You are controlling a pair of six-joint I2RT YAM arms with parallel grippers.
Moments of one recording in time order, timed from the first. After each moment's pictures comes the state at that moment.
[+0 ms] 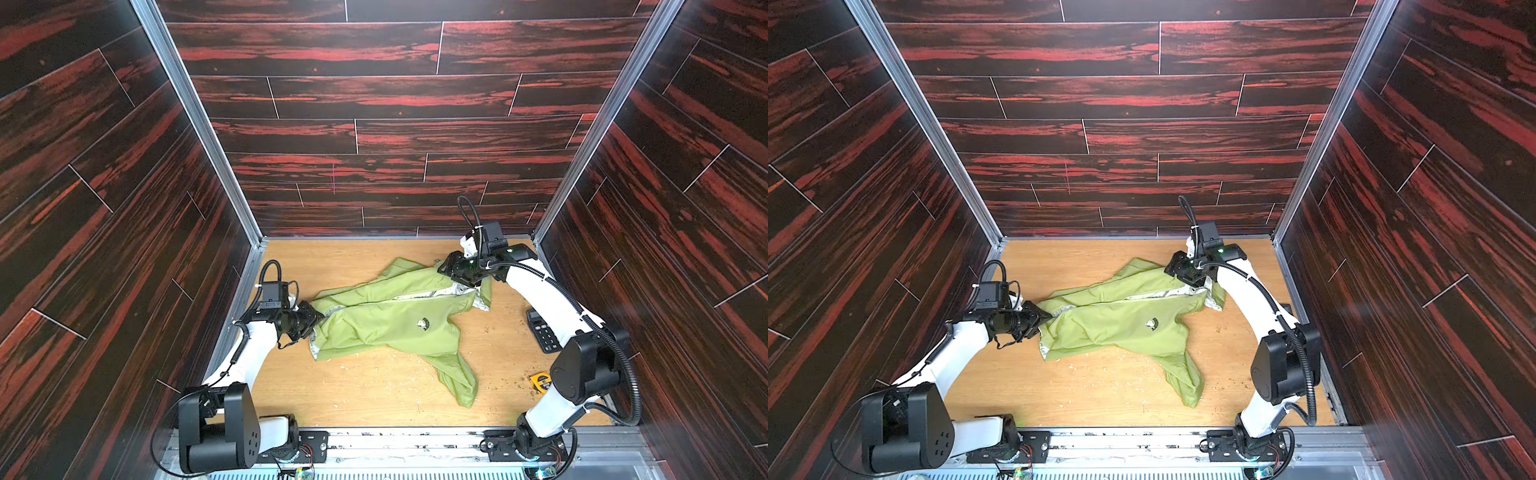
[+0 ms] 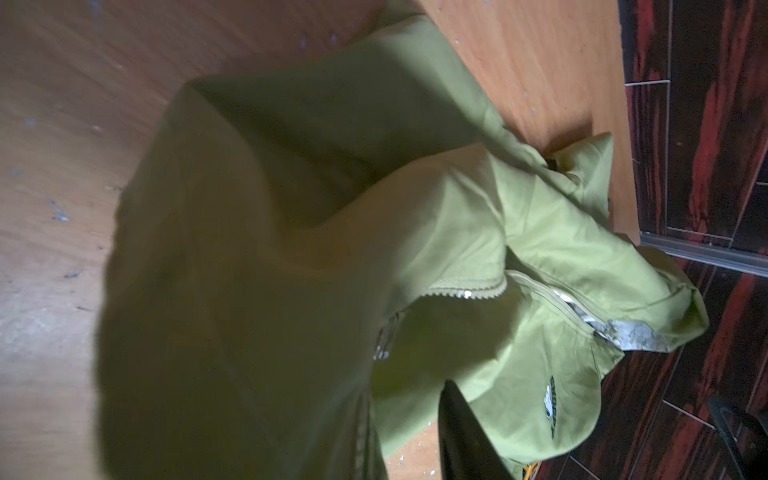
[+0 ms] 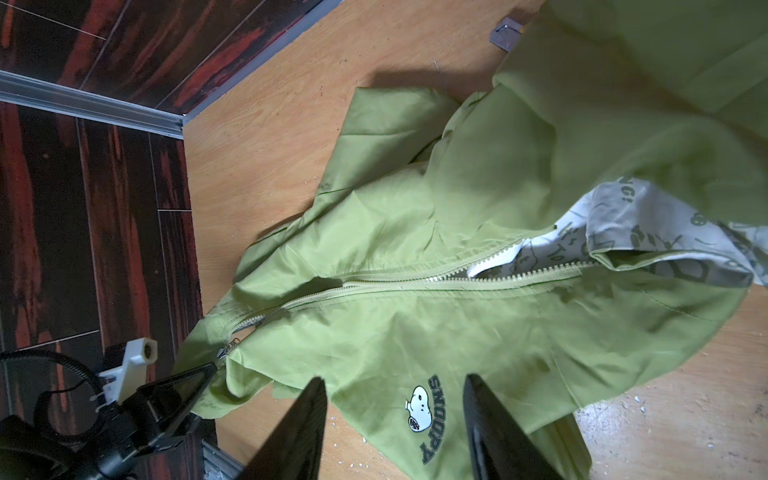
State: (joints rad) left arm 0.09 1.30 0.80 -0.53 0.46 -0.76; right arm 0.34 1.69 1.56 -0.81 -0.32 0.63
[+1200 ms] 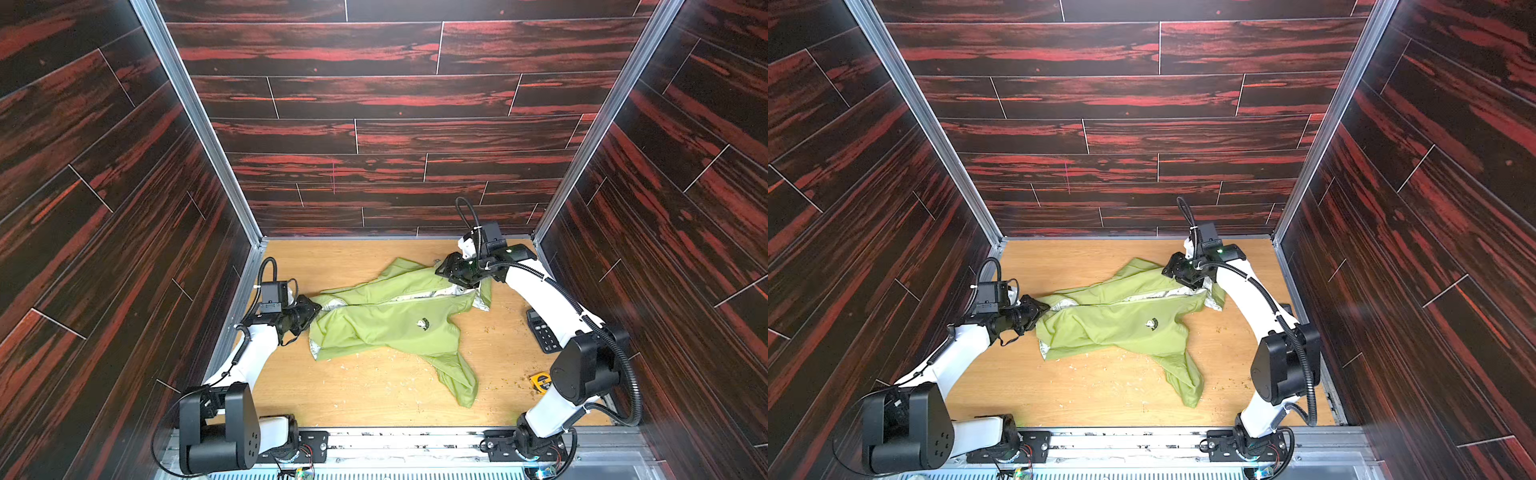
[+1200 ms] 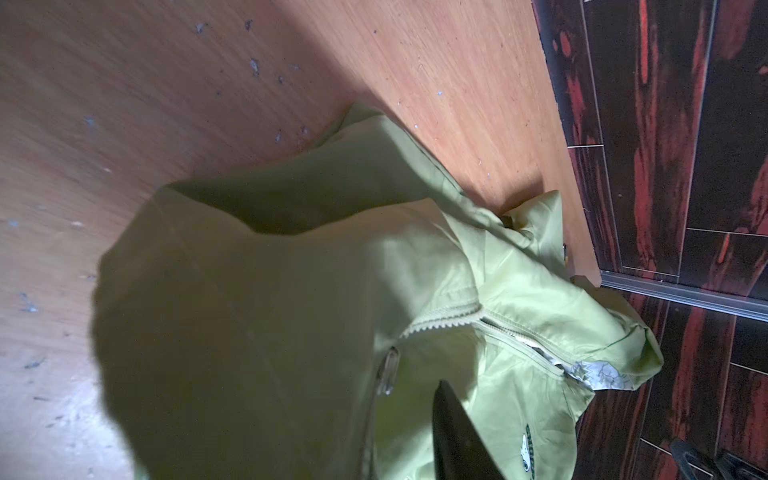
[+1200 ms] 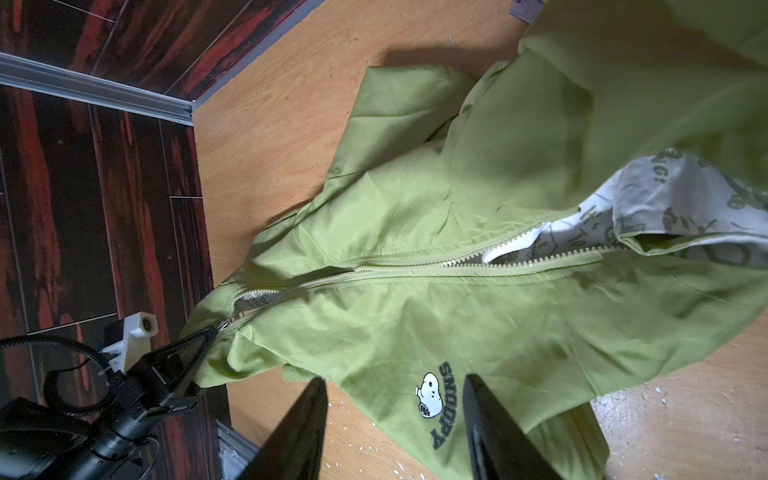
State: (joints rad) left arm 0.09 1.29 0.76 -0.33 0.44 -0.84; right arm 0.35 1.69 1.56 -0.82 -0.36 0.64
